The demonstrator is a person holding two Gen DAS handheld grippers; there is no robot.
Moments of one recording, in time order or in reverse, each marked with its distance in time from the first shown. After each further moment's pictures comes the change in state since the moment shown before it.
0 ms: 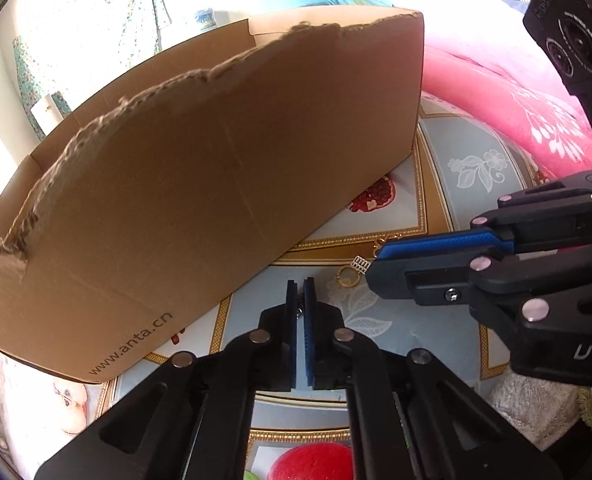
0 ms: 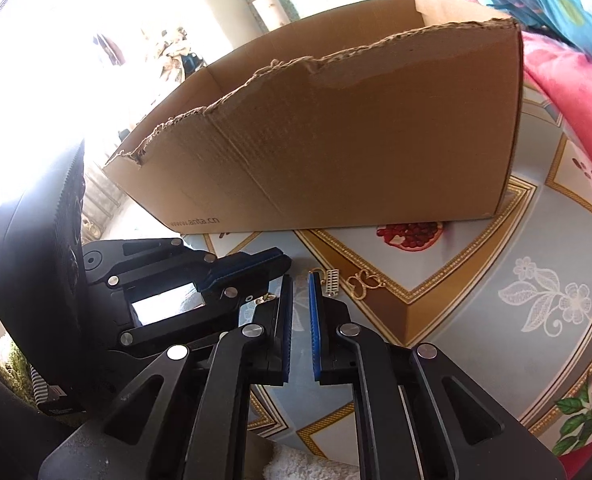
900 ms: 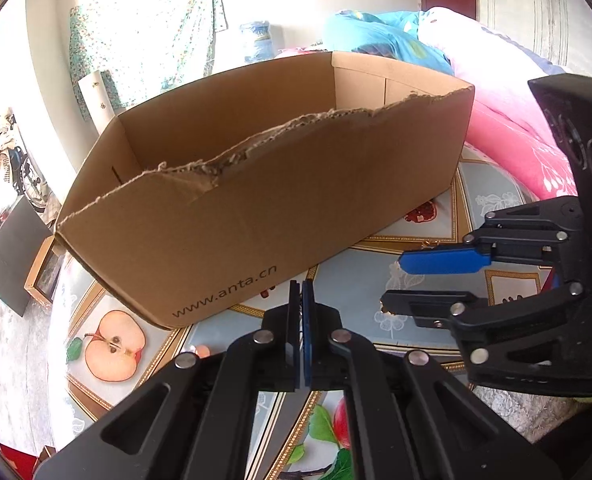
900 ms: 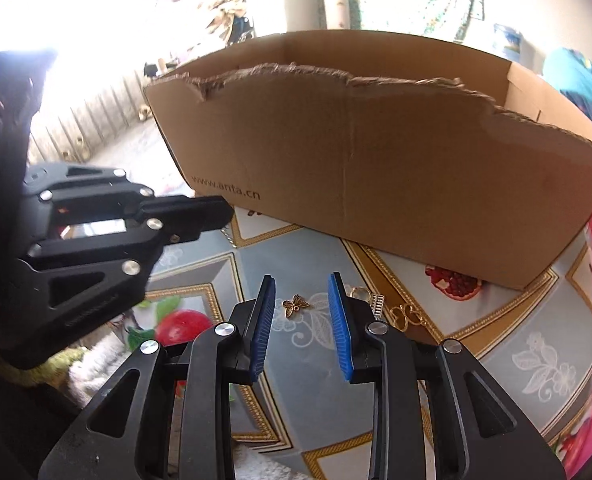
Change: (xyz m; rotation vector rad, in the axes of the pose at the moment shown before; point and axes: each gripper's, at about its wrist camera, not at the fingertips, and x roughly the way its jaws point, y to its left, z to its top) left arm -0.053 0.053 -0.032 -0.176 -0.088 0.053; right arm 0.016 0.062 -0.016 -0.370 0.020 -0.104
